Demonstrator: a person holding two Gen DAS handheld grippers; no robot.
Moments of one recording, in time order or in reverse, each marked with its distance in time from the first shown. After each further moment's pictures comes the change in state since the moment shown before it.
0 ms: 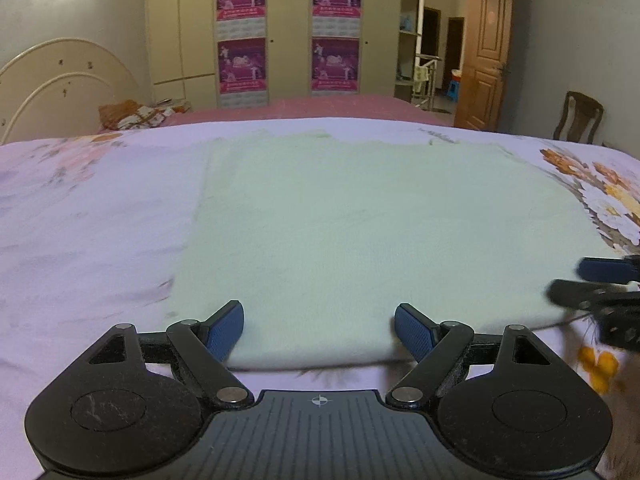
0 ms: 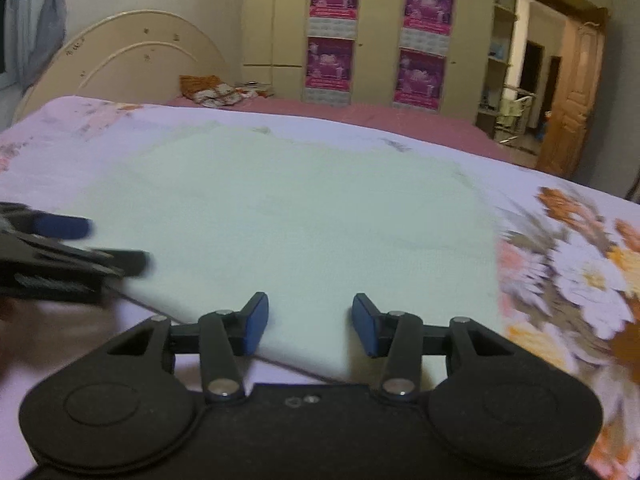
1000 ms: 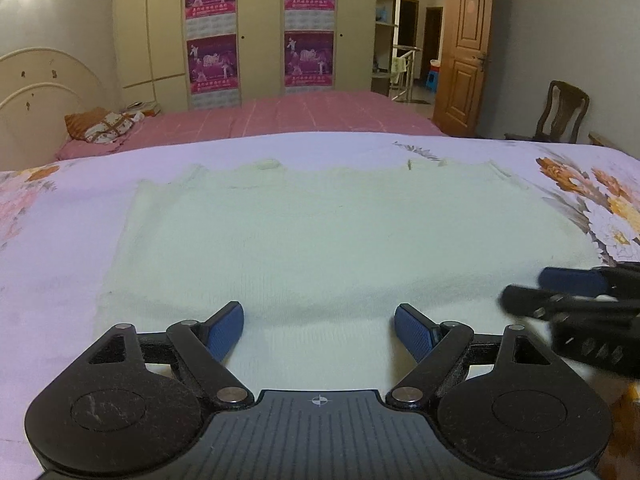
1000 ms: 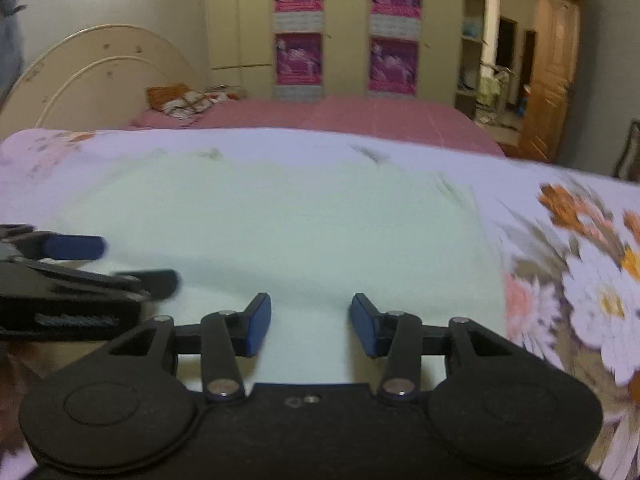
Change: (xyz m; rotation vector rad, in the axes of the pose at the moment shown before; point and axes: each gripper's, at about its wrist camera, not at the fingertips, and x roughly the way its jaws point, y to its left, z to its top) left arm 0.064 -0.042 0.060 0.046 0.020 -0.057; right arm 0.053 -0.025 0.041 0.139 0.018 -0.008
